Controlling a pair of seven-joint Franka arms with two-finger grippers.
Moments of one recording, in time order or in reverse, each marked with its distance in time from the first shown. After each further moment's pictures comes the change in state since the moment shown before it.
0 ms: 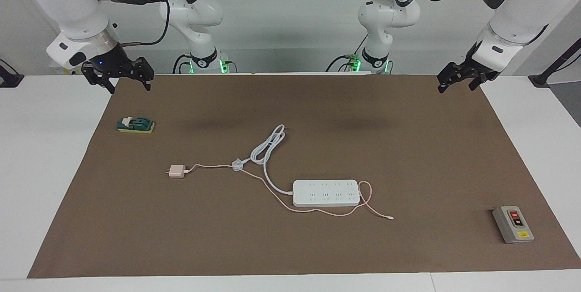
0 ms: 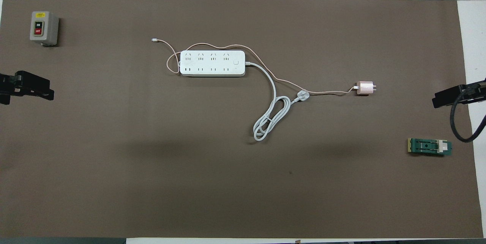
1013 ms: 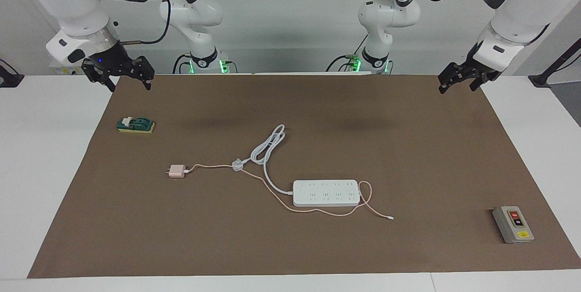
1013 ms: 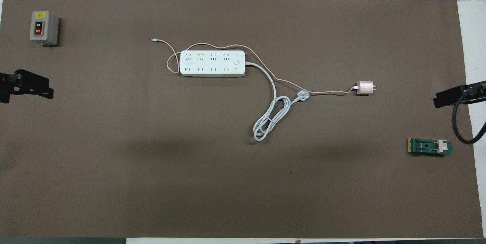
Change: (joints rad) left arm 0.001 0.000 0.001 0.000 0.000 0.009 0.000; right arm 0.007 -0.008 0.004 -0.001 0.011 0.000 0.152
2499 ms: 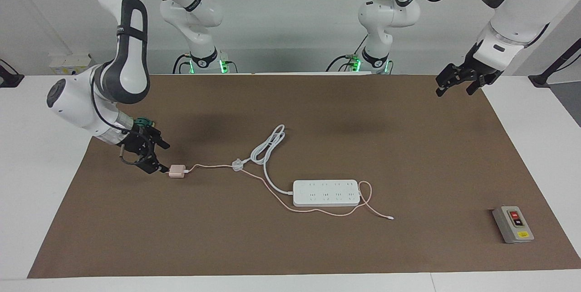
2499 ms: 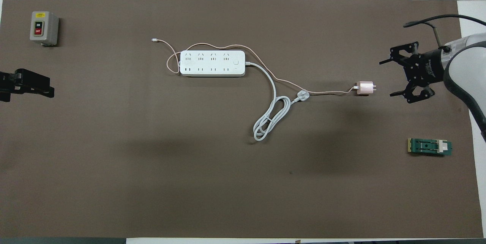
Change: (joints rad) left arm 0.011 -0.001 0.001 -0.009 -0.107 0.083 -0.004; right arm -0.110 0.371 -0.007 -0.193 0.579 0.523 0.957
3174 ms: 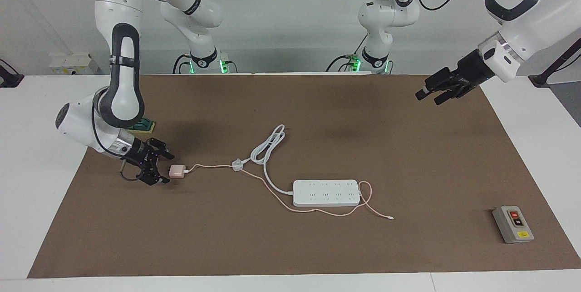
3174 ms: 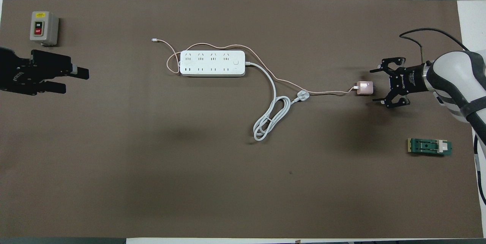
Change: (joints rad) left arm 0.077 0.036 0.003 -0.090 -0.498 0.027 0.000; right arm -0.046 0.096 0.000 -0.025 0.104 0.027 -0.059
